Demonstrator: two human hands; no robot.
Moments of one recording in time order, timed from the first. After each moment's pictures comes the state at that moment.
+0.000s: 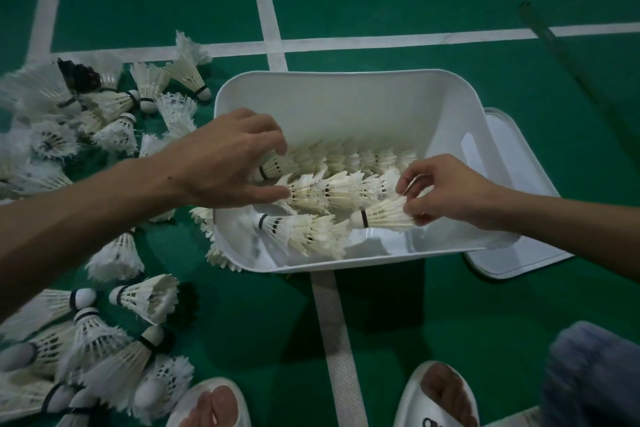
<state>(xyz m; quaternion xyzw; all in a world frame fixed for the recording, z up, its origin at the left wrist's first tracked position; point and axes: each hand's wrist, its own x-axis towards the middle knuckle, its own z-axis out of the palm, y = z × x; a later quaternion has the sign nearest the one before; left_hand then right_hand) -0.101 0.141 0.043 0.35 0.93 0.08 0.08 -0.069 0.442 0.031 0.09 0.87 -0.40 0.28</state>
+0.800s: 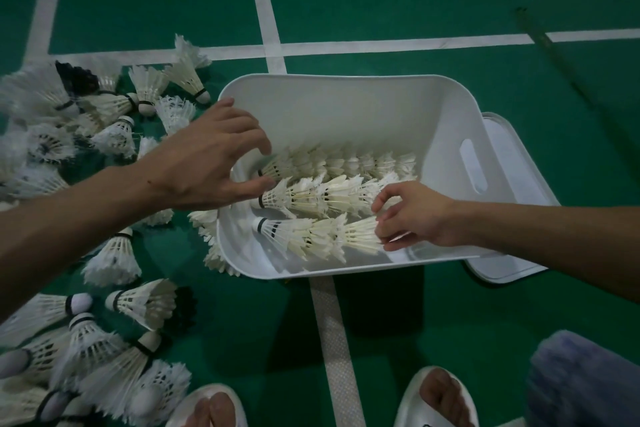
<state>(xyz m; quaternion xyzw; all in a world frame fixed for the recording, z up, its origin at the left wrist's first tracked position) -0.110 0.117 0.026 0.37 0.92 0.12 0.01 -0.066 0.423 -0.006 0.18 0.77 -0.47 0.39</state>
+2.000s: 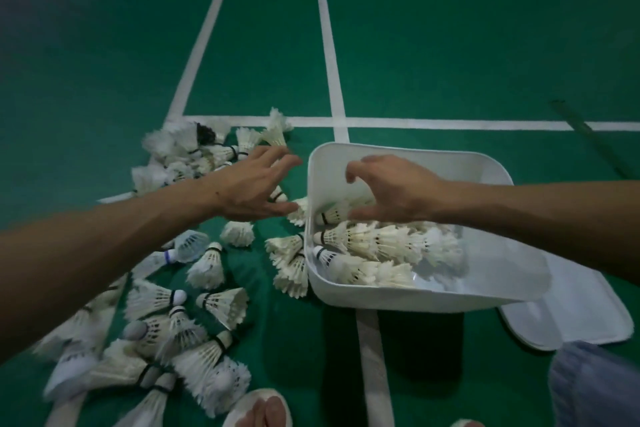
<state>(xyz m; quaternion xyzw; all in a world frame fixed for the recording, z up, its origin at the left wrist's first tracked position) -0.089 0.061 0.070 0.27 0.96 0.03 0.08 -0.098 0.306 0.109 -0.31 0.94 -0.02 0.14</state>
